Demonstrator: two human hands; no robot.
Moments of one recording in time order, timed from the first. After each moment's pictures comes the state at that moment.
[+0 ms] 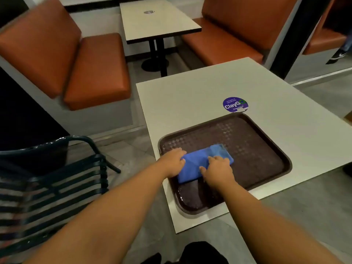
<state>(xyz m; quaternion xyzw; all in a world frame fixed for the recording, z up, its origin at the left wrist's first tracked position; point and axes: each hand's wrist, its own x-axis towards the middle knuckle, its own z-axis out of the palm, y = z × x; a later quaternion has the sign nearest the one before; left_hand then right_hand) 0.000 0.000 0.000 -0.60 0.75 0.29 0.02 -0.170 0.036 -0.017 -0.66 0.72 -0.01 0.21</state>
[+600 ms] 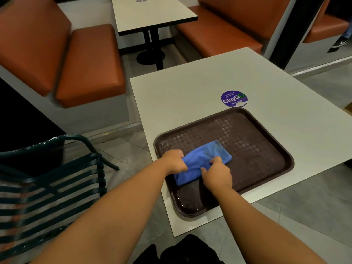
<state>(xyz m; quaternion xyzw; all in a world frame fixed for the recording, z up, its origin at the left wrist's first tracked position) -0.016 -0.014 -0.003 -0.66 0.65 0.38 0.04 -0.165 0.040 -0.025 -0.48 0.79 -0.16 0.35</state>
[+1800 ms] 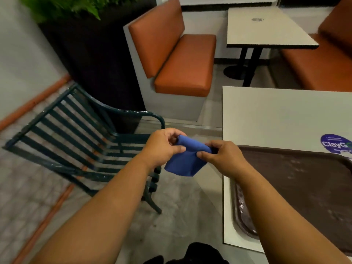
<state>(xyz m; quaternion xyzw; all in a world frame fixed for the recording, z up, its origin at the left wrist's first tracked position) 0.185 0.125 0.103 -0.71 0.49 0.30 -0.41 -0.003 0.043 0.091 -0.80 0.38 -0.17 0.44</state>
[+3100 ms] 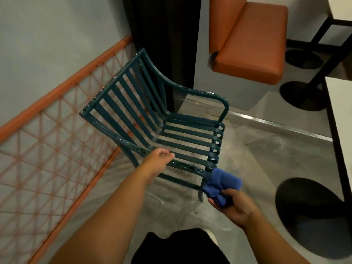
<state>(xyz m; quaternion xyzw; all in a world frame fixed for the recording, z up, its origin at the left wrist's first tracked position) 0.472 0.312 -0.007 -0.79 0.16 0.44 -0.39 0.239 0.202 -0.086 -0.15 0.54 -0.13 0.82</state>
